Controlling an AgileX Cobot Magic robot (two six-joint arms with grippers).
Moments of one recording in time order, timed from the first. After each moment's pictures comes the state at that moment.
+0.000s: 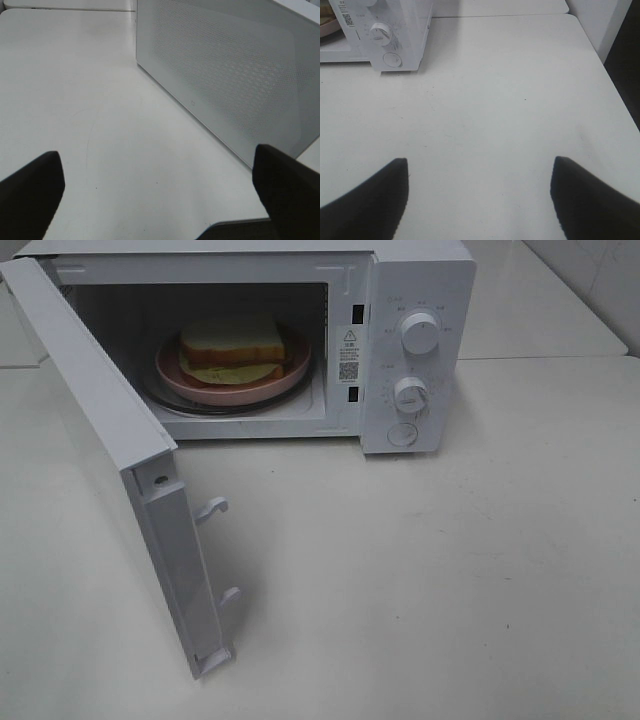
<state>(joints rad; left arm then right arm) 0.03 0.00 -0.52 -0.16 1.08 0.09 0.05 0.00 -0.50 -0.07 1.01 0.08</state>
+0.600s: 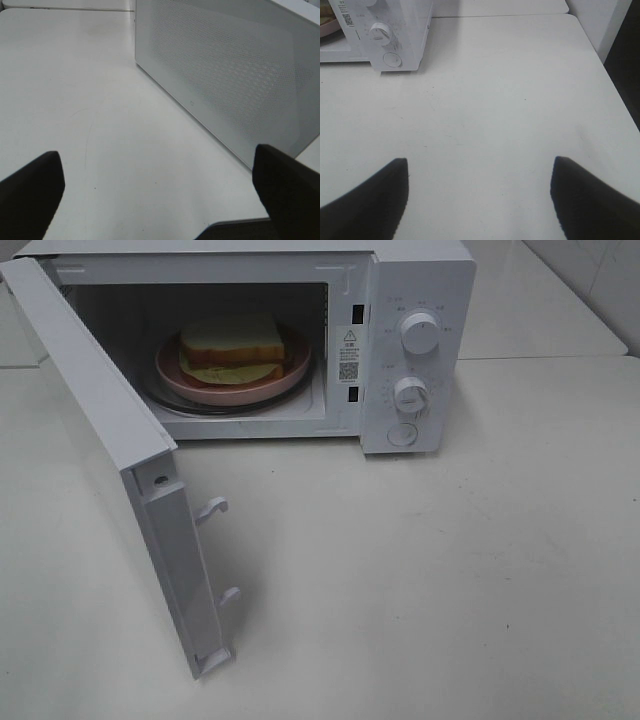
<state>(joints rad) 0.03 0.00 -0.52 -0.16 1.08 0.09 0.05 0.00 -0.50 -0.07 1.01 0.08</state>
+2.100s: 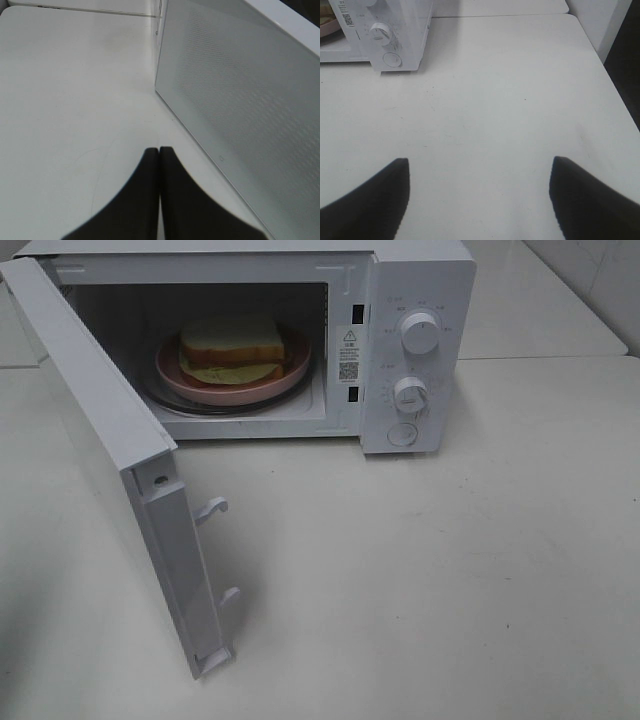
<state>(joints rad) 0.03 0.66 -0.54 -0.17 0.52 0.11 0.05 0.00 -0.50 -0.07 1.01 0.08</state>
